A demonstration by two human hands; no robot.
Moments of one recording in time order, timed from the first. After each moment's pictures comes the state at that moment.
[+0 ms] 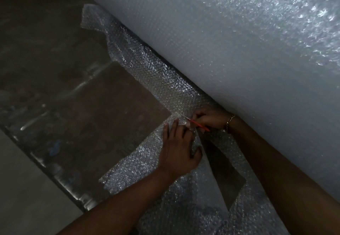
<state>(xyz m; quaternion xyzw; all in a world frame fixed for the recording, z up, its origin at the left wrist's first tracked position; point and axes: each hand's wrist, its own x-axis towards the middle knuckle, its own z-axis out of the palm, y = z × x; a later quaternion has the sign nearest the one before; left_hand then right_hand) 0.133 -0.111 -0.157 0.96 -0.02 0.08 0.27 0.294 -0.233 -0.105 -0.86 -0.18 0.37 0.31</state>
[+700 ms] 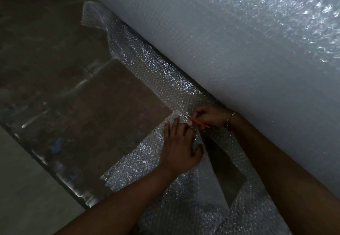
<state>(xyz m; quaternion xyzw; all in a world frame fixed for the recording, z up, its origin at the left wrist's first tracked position) 0.133 -0.111 -0.157 0.96 -0.02 0.08 0.27 0.294 -0.232 -0.107 -0.83 -0.18 0.40 0.34</state>
